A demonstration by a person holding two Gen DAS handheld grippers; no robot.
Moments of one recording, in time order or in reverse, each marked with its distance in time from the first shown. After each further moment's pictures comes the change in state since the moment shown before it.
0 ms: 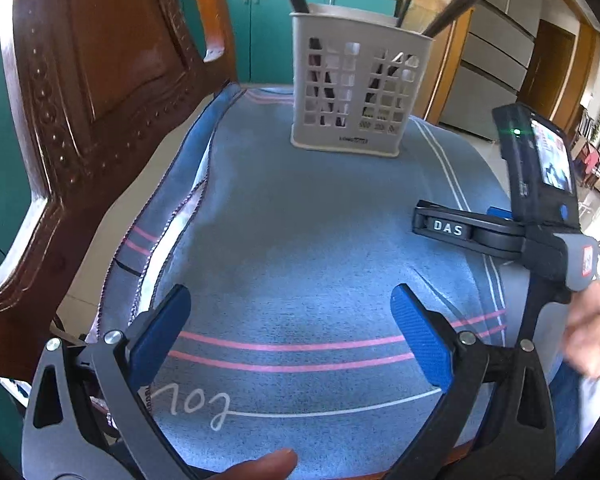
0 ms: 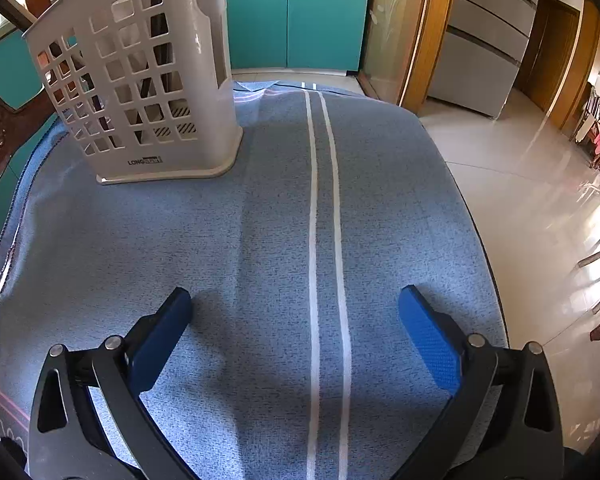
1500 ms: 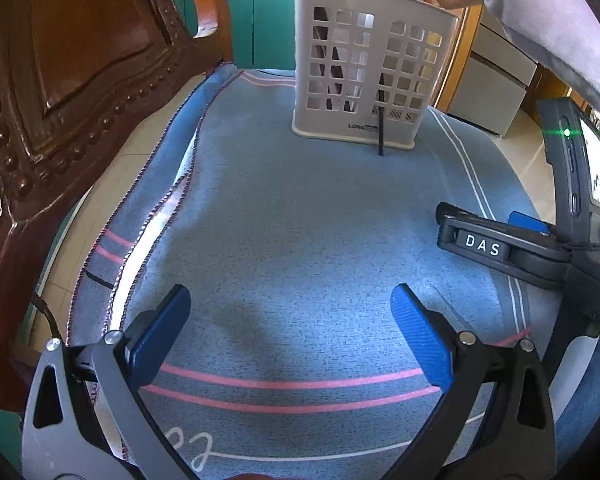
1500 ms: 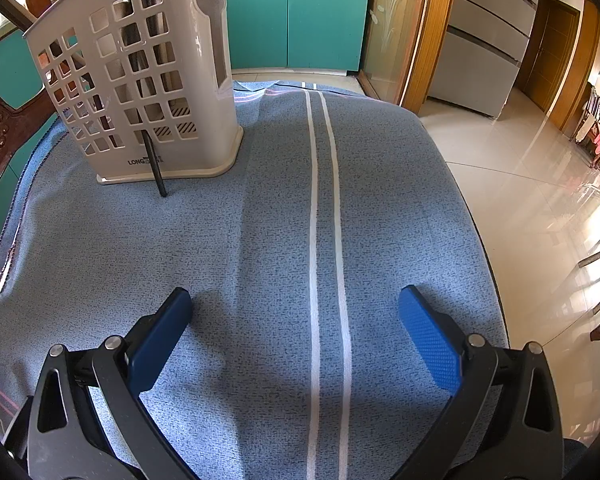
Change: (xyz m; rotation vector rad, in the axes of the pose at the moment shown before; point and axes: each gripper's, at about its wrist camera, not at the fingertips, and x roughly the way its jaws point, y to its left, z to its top) left arm 0.045 -0.002 0.018 0.000 0.046 0.015; right arm 0.001 -0.001 0.002 0.001 0.001 0.002
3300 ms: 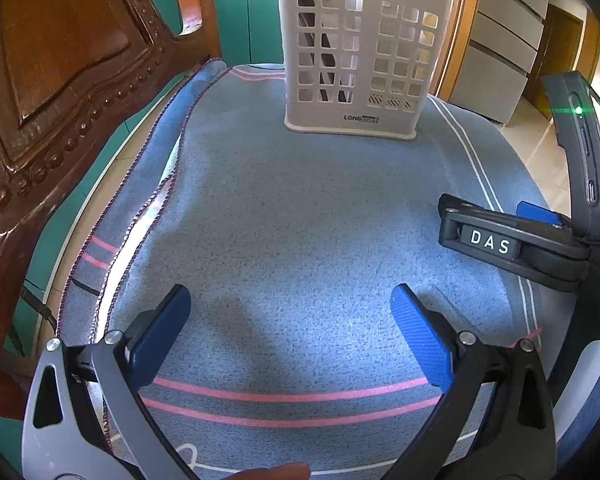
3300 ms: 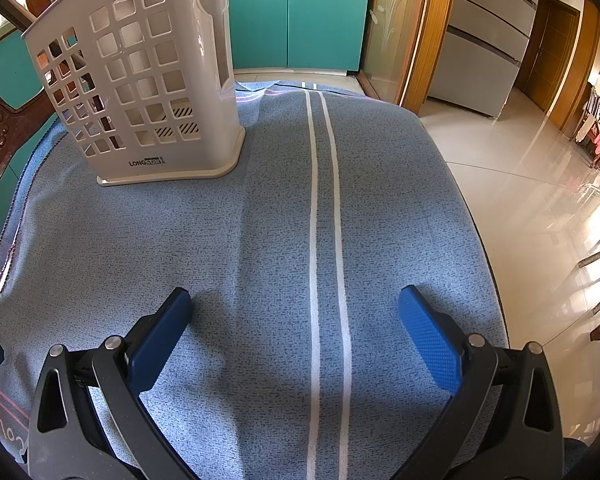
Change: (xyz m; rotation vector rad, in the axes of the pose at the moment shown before) left arm 0.012 -0.010 0.001 0.030 0.011 0.014; right arm 0.000 0.000 0.000 0.000 0.000 0.000
